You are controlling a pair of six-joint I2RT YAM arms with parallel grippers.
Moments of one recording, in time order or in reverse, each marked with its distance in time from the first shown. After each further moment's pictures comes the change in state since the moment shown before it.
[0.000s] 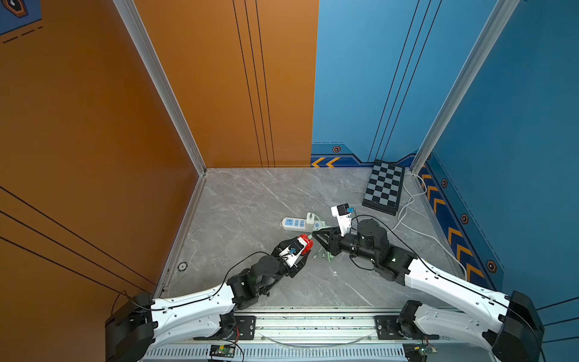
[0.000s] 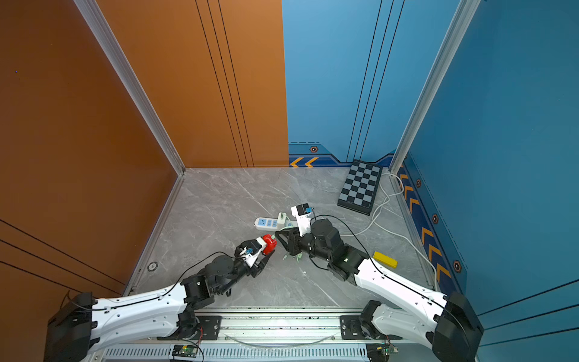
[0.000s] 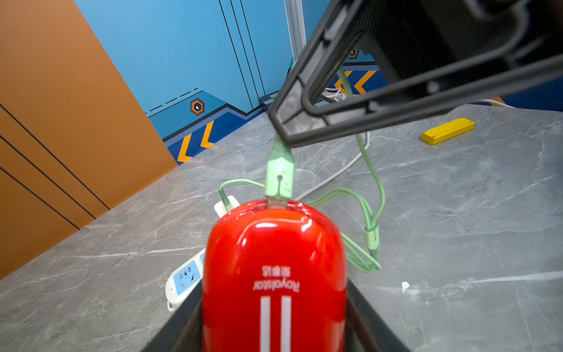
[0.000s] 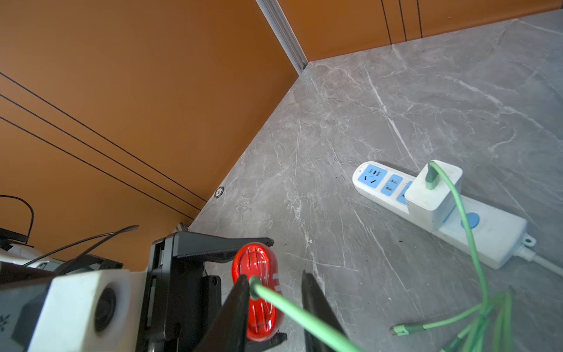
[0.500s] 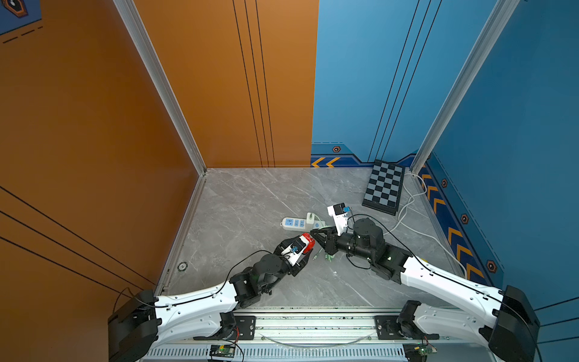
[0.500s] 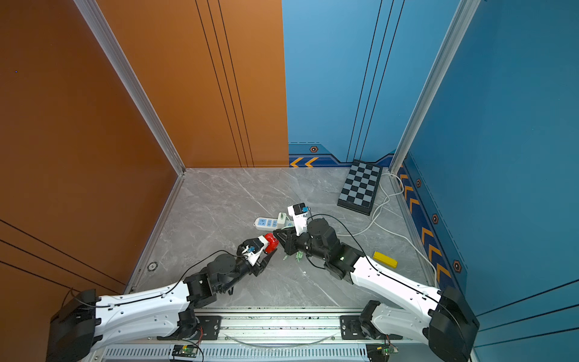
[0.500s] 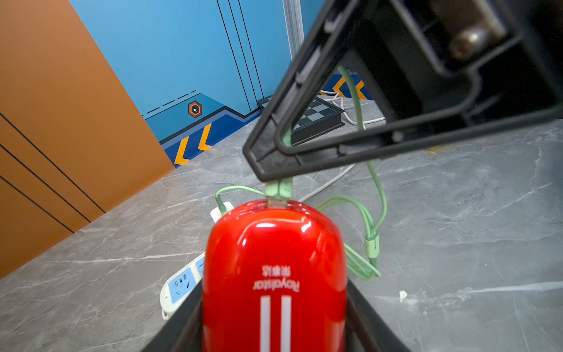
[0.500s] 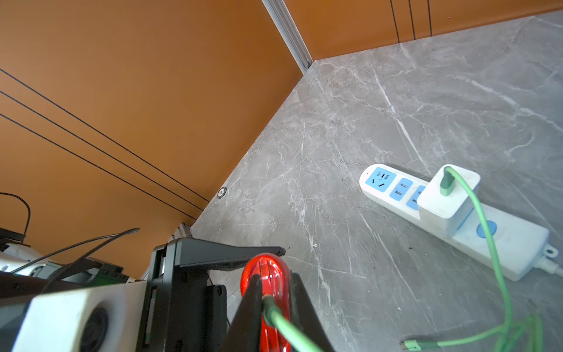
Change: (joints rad) left arm 0.000 0.041 0.026 0.020 0.006 -0.008; right arm 0.017 0.044 0.016 0.034 0.000 0.000
